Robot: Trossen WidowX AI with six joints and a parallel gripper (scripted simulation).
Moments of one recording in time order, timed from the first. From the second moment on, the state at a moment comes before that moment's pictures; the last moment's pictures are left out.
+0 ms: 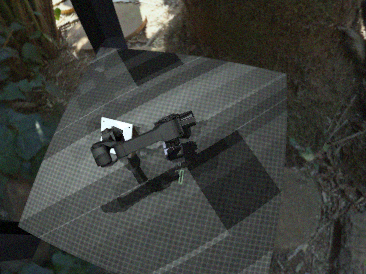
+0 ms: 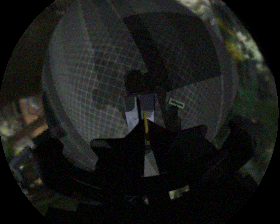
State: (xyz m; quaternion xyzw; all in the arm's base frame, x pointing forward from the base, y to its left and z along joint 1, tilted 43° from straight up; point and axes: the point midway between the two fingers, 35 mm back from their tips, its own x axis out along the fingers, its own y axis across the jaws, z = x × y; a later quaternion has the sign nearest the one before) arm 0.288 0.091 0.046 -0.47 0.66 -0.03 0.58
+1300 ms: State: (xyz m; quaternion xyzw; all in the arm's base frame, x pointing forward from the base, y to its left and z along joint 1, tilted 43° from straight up) arm 0.283 0.092 0.040 -0.47 0.66 -0.04 0.58
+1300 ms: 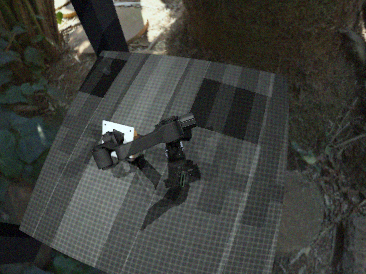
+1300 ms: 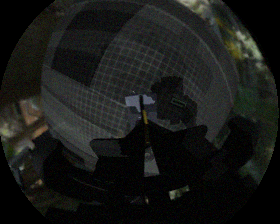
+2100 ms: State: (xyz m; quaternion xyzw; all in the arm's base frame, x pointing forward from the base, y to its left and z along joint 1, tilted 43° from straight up) arm 0.284 0.085 0.033 -0.47 0.66 -0.04 0.58
